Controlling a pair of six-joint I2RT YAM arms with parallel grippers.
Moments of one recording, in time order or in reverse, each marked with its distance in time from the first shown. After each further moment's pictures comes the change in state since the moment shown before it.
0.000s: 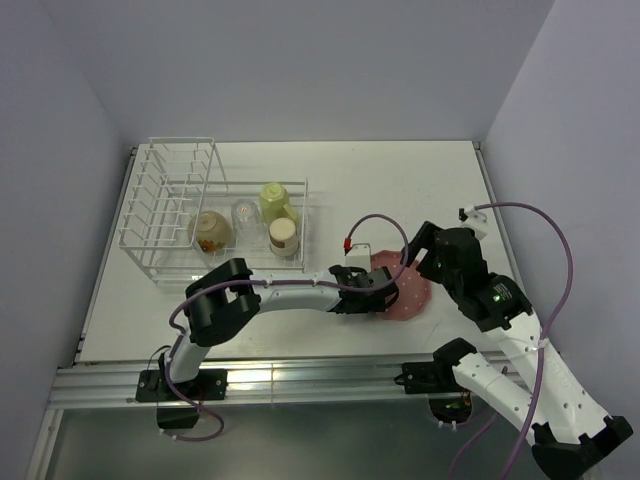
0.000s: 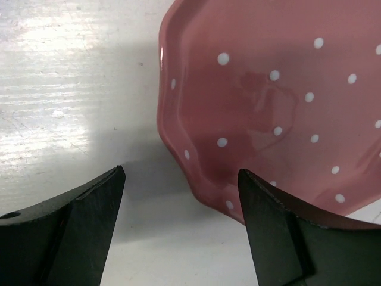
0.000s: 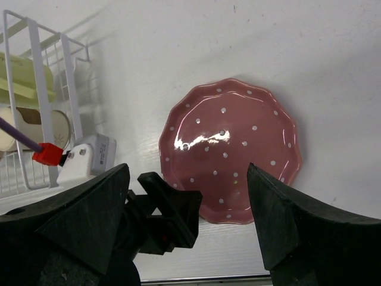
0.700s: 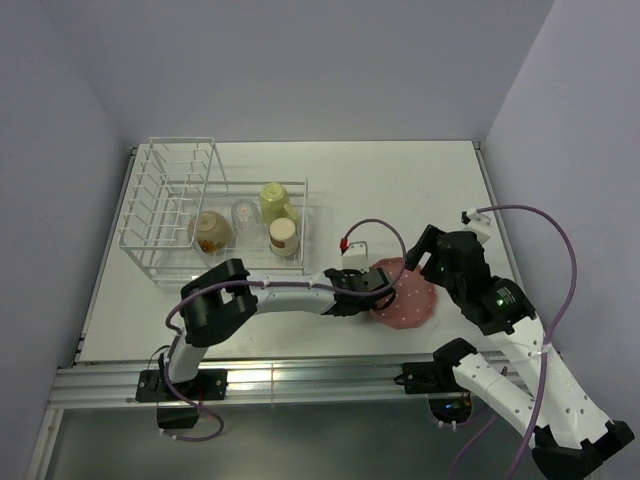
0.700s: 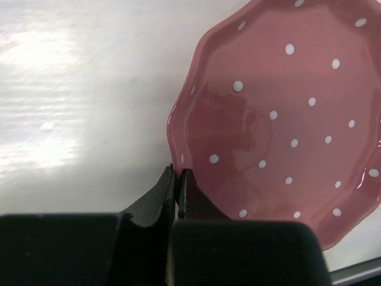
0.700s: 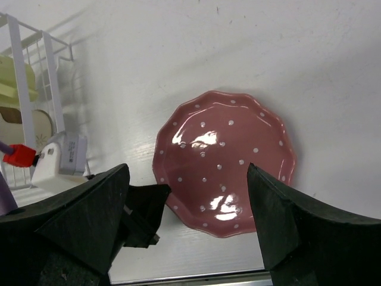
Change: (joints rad) left arm 0.000 -0.003 -0.045 0.113 -0.047 -0.029; right arm -0.001 -0.016 0.000 -0.047 0.042 -0.029
